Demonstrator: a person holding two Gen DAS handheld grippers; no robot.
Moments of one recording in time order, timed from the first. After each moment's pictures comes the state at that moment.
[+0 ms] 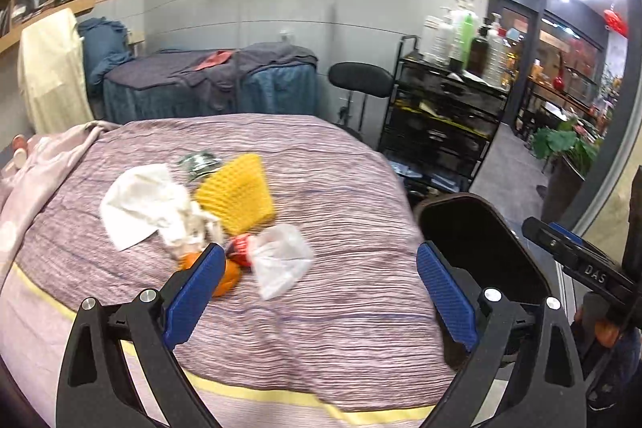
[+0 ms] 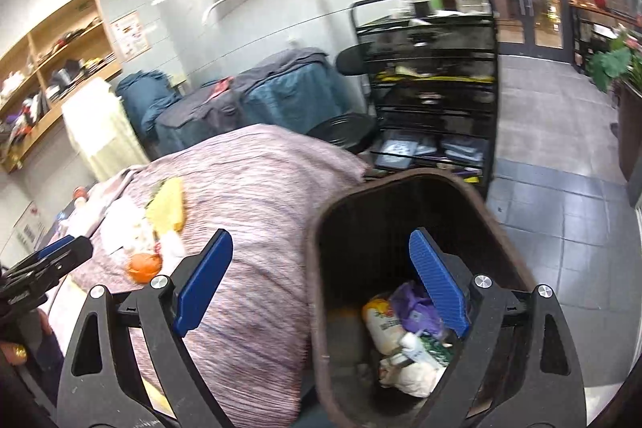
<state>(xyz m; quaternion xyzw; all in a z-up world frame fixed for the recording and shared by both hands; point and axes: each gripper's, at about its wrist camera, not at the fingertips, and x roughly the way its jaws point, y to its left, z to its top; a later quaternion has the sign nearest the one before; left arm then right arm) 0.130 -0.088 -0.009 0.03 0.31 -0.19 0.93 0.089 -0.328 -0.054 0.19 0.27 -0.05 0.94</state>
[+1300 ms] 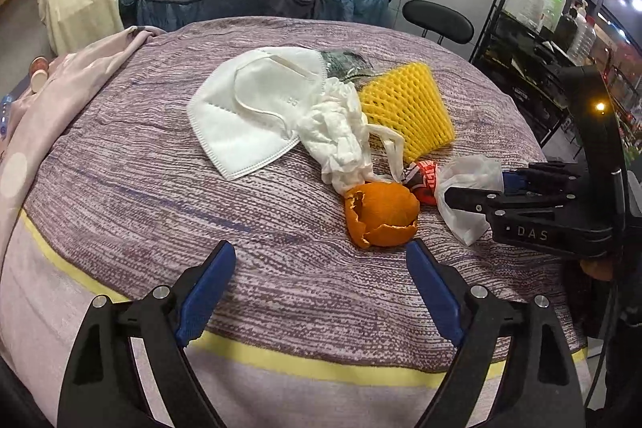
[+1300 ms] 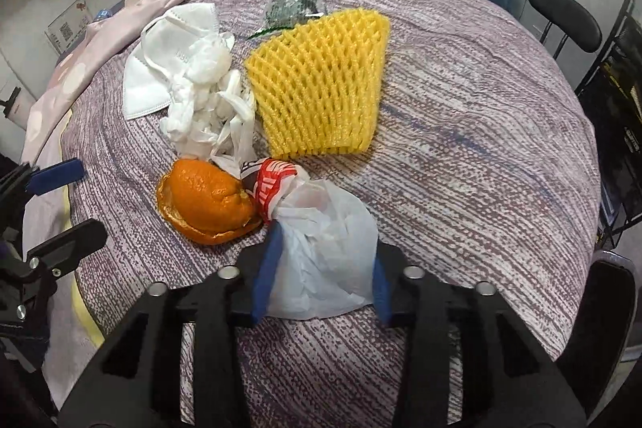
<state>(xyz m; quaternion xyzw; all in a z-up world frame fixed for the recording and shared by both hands) 0.214 0.037 -0.076 0.02 0.44 -0.14 0.88 0.292 -0.119 -0.115 -0.02 0.51 0.15 0.85</state>
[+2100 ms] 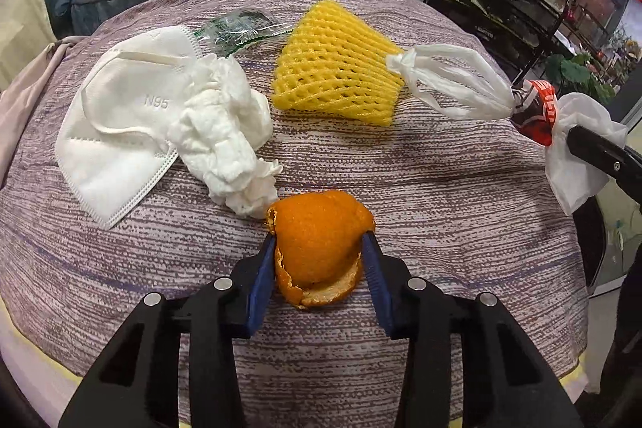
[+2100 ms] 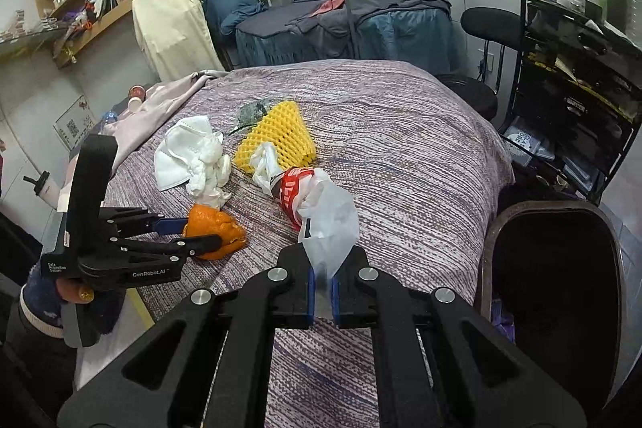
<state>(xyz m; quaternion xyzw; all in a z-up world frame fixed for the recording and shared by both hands) 0.240 -0.011 -0.096 0.07 0.50 -0.22 0.84 0.200 -0.206 -0.054 0.10 0.37 0.10 0.92</state>
